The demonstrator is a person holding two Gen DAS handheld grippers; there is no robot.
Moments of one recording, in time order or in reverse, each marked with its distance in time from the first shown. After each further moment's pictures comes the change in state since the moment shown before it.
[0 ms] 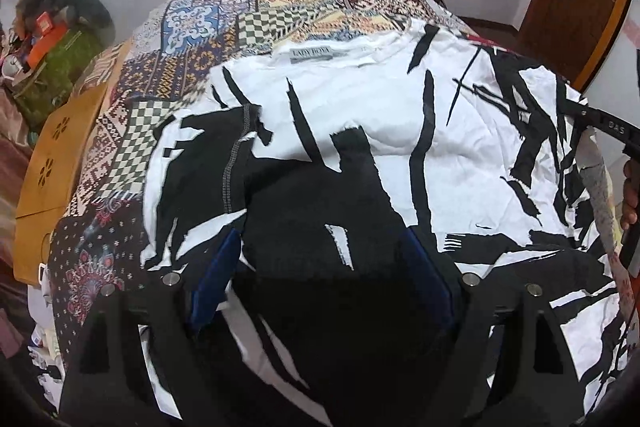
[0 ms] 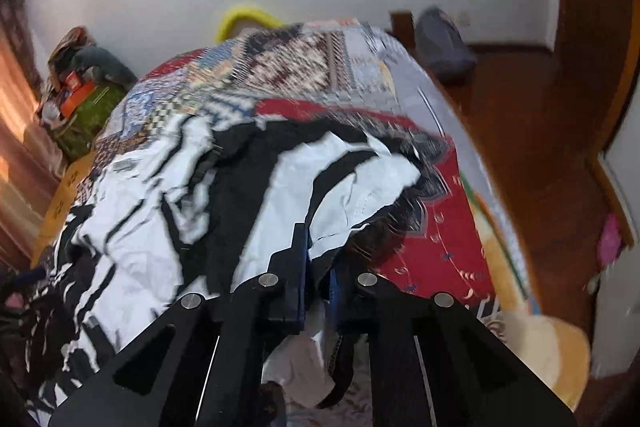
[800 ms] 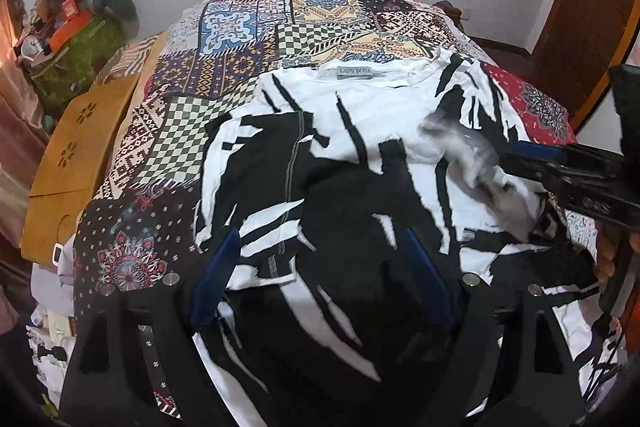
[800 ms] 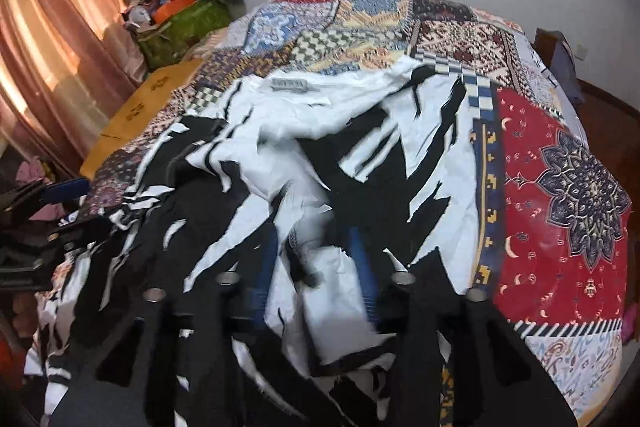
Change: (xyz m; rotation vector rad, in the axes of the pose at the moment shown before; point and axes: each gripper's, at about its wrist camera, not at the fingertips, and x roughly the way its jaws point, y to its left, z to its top) left arm -0.037 0.033 -0.007 -0.071 -0.036 0.021; right arm 0.010 0.131 -0.017 -0.290 0.158 0.253
